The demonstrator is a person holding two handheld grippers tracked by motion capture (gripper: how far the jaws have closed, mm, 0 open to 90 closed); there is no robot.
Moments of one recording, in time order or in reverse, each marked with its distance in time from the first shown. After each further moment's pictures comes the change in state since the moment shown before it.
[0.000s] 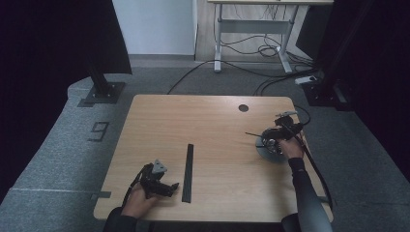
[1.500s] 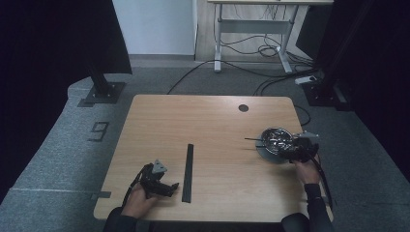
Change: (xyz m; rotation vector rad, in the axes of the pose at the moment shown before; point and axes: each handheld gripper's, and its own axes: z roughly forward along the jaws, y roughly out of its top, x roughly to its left) left arm 0.000 0.000 0.000 0.000 0.001 0.002; right arm -0.023 -0.079 -0.039 -0.060 0.022 0.066
